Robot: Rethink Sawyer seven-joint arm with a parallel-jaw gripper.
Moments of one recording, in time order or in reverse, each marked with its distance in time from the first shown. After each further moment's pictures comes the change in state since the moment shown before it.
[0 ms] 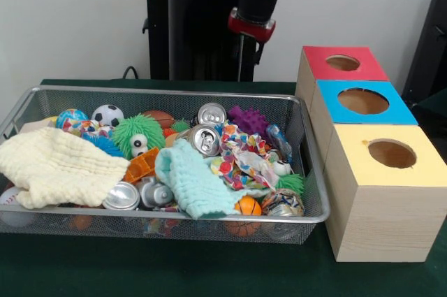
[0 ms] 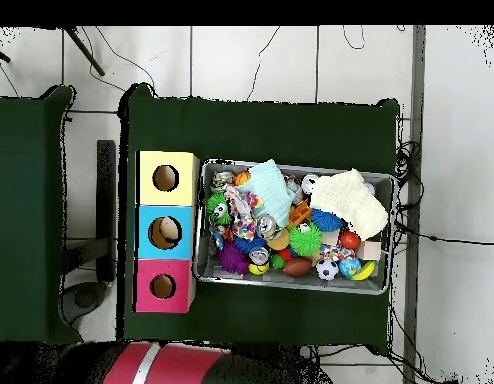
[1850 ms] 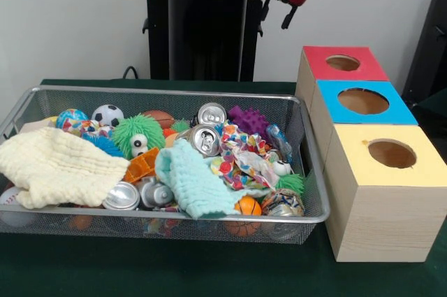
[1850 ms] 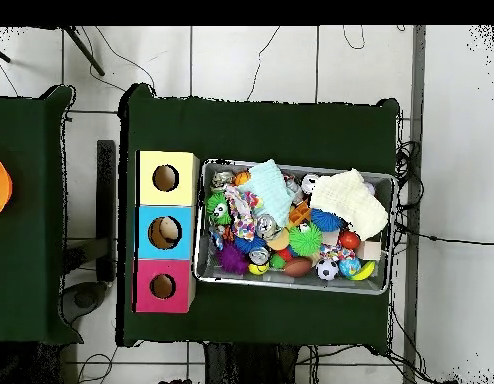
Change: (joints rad) arm 0.397 -0.301 -0.060 0.053 0.162 0.370 0.000
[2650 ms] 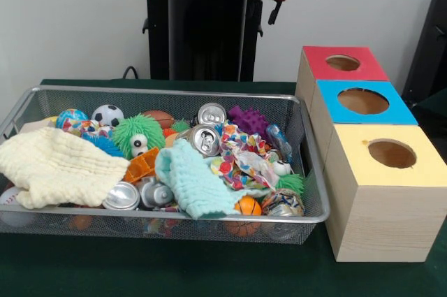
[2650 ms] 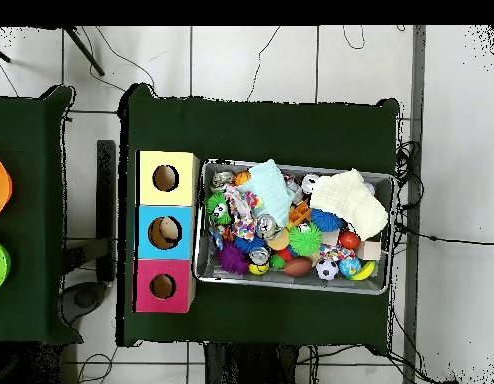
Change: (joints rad) arm -0.215 0.072 0.031 0.063 -0.201 -0.170 0.000
